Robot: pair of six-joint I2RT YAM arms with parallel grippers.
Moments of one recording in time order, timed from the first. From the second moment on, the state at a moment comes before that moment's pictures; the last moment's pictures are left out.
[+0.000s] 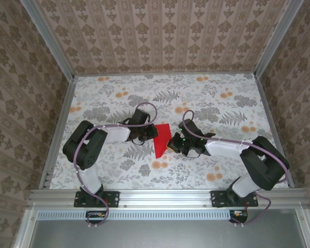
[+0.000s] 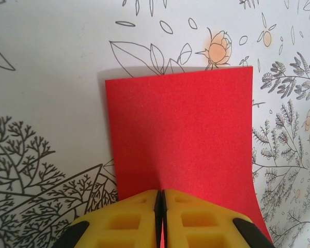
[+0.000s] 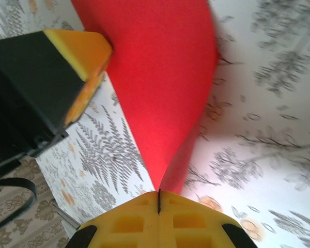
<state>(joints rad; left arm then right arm) -0.64 1.80 0.88 -0.01 0.29 -0.80 0.66 1.53 0.71 -0.04 -0.33 1.23</state>
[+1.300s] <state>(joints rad) -0.64 1.79 0.91 -0.11 0.30 -0.71 0.67 1.77 0.82 0.07 -0.31 1.20</state>
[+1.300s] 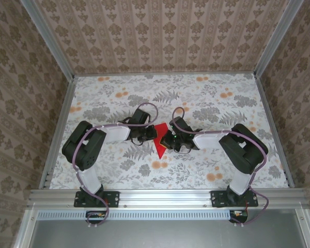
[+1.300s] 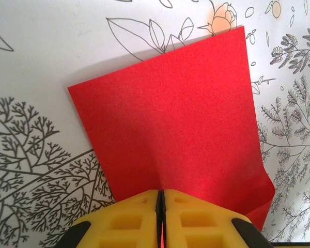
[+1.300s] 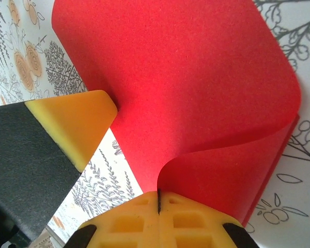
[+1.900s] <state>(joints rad) -0.64 1.79 0.91 -0.11 0.30 -0.71 0.67 1.81 0.85 0.07 -0.32 1.18</state>
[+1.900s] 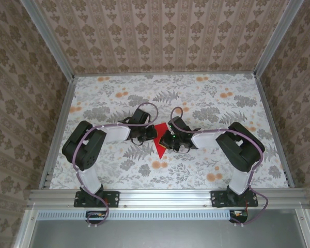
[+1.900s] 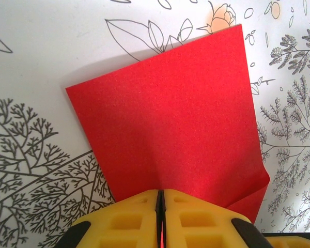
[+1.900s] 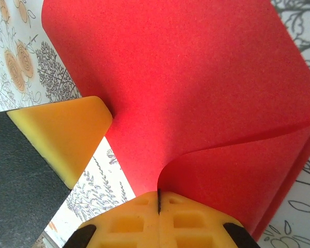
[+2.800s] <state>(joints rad) -0.64 1.79 0.91 -0.11 0.30 -0.71 0.67 1.82 0.85 0.07 -0.32 1.14</state>
